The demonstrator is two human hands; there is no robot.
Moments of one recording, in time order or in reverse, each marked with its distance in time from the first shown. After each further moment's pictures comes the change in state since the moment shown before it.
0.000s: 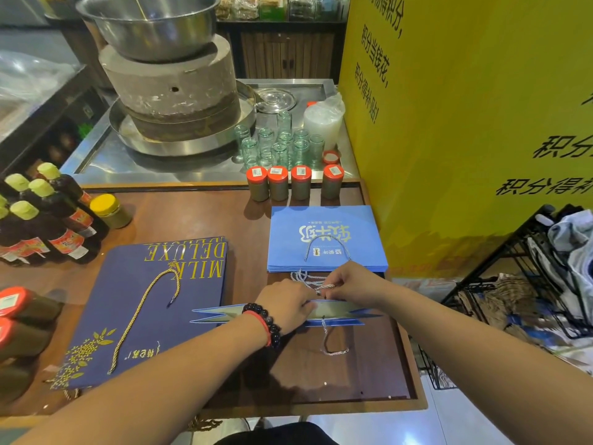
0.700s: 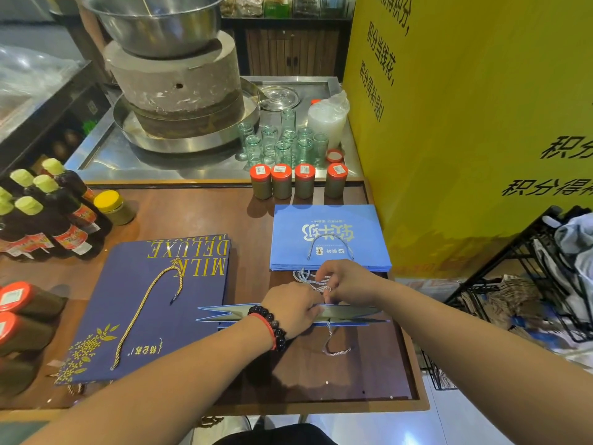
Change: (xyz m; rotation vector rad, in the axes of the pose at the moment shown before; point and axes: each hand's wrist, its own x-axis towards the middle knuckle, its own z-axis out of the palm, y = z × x) left_hand -0.006 0.008 0.000 0.001 0.008 0.018; right_hand 0.003 -0.010 0.002 -0.024 -0.073 0.018
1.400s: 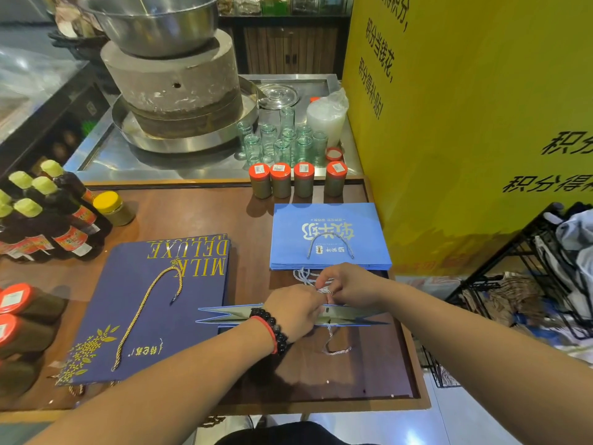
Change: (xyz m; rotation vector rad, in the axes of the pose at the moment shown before) left_hand 0.000 0.004 0.006 0.017 -0.075 0.009; right_hand 0.000 0.009 -0.002 -0.076 -0.047 -0.053
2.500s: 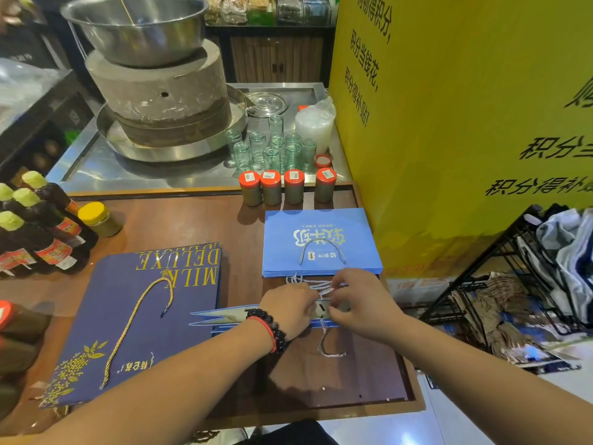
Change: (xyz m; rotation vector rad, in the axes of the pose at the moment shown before) left_hand 0.011 -0.001 -0.007 0.004 0.061 -0.040; right_hand -0.024 0.025 0.029 -0.385 0.604 -0.286
